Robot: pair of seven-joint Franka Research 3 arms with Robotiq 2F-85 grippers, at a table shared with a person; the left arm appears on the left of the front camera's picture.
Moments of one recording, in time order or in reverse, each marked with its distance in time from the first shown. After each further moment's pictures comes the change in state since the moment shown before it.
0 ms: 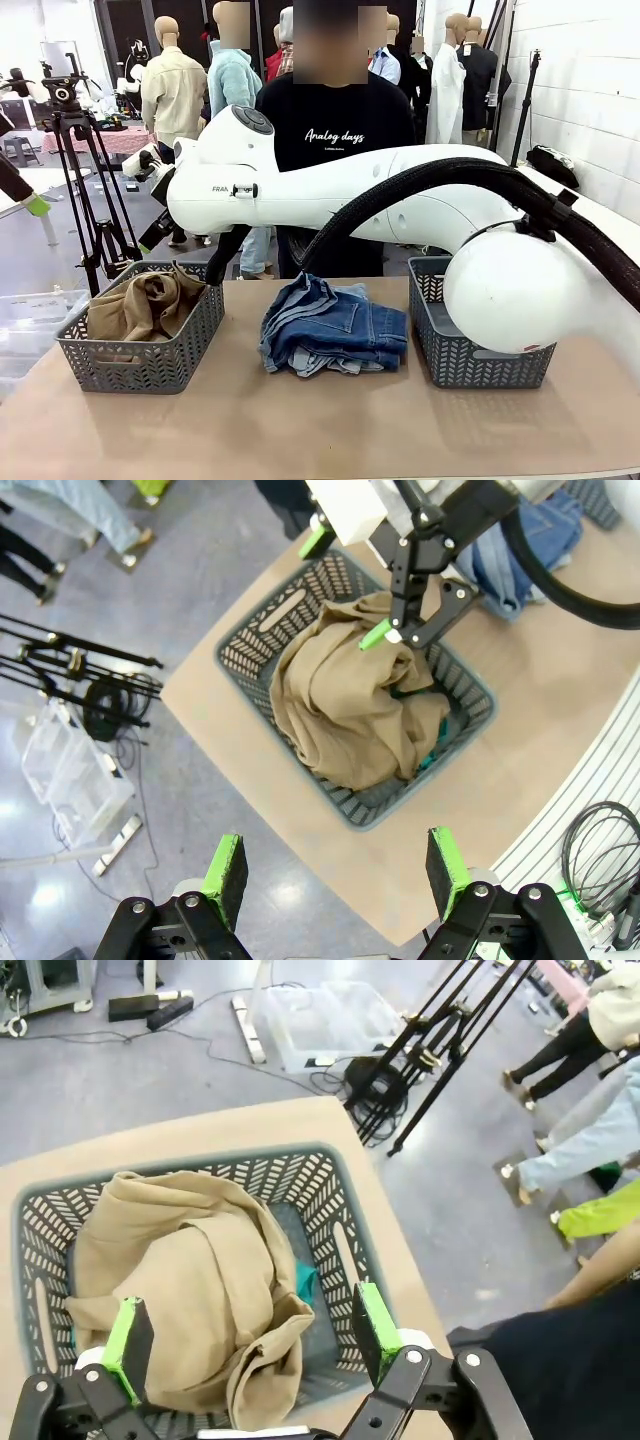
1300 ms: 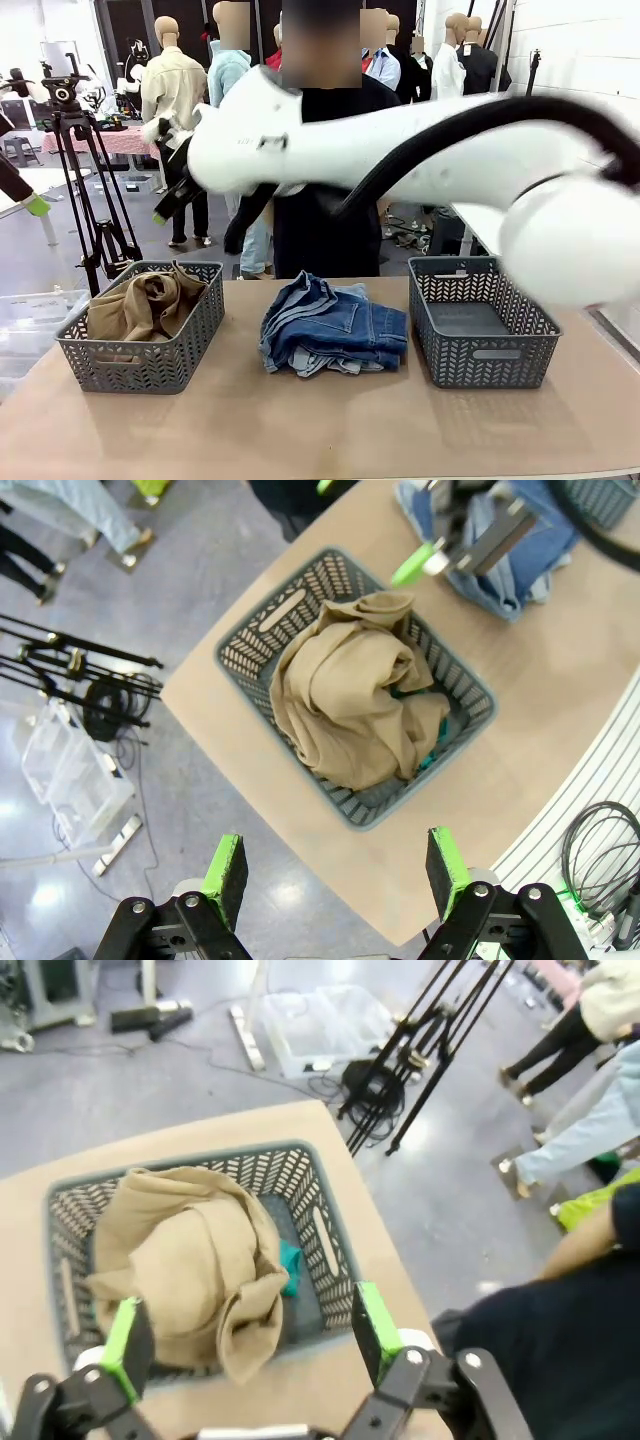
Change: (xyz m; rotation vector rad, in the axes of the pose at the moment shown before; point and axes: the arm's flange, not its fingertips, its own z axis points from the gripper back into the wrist) left arm 0.000 0.000 0.000 0.000 0.000 0.000; right arm 0.009 -0.020 0.086 0.021 -0.014 -0.040
